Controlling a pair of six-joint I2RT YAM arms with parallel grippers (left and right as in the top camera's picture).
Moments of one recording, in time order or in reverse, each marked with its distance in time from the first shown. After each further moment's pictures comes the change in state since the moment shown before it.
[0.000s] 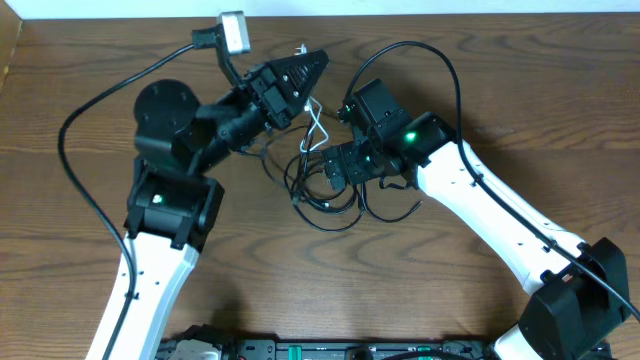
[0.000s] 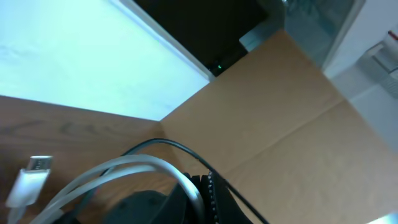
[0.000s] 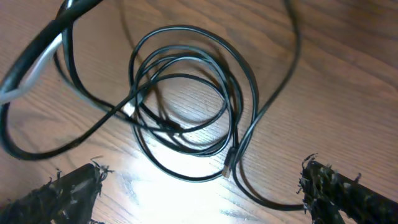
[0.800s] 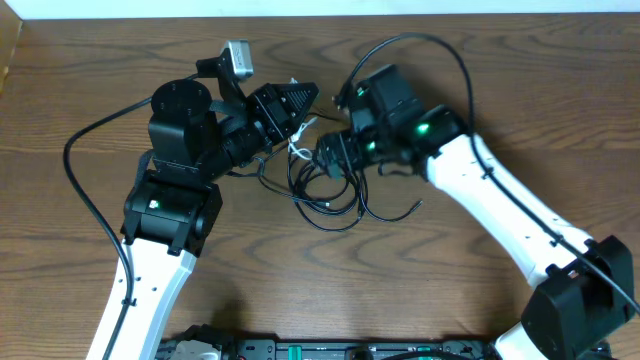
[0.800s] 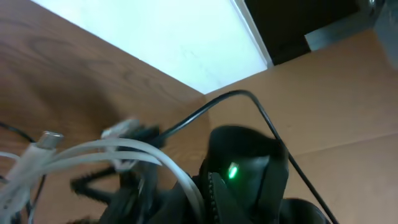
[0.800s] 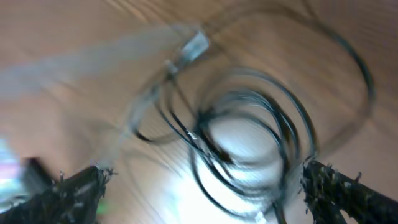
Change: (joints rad) left arm 0.000 -0.015 0.000 -0.341 -0.084 -0.008; right arm -0.084 0.000 -0.001 0.176 -0.298 -0.076
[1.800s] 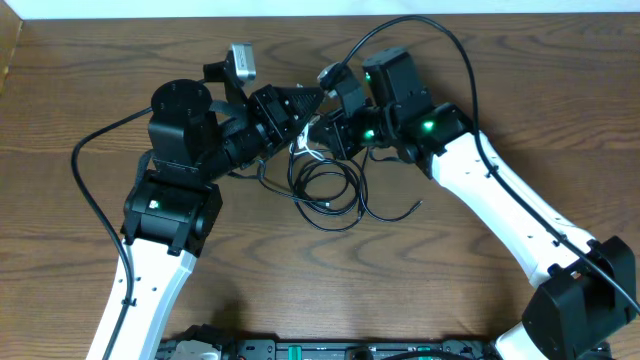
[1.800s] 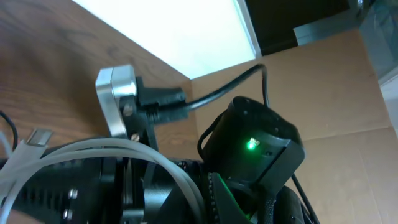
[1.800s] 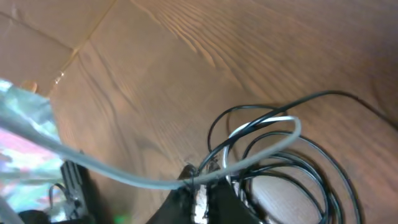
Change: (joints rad) left arm 0.000 0.000 0.000 -0.004 0.078 -0.088; right arm 0.004 -0.003 0.000 0.188 -0.175 -0.076
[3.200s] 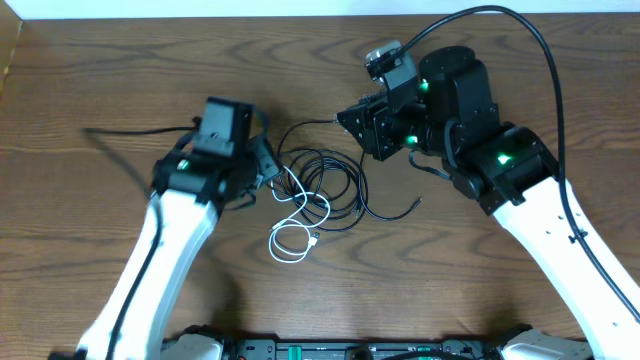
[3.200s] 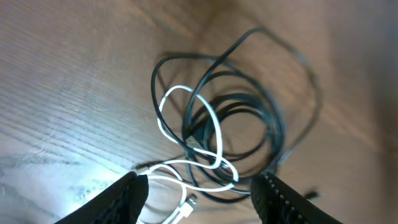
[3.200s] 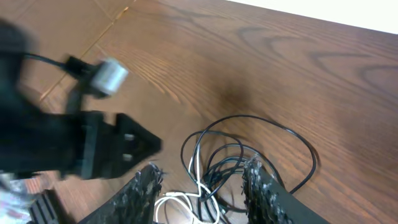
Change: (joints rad) left arm 0.000 0.207 0.004 -0.664 -0.590 0.313; right arm -0.024 -0.286 -0.001 -0.114 0.233 0.030
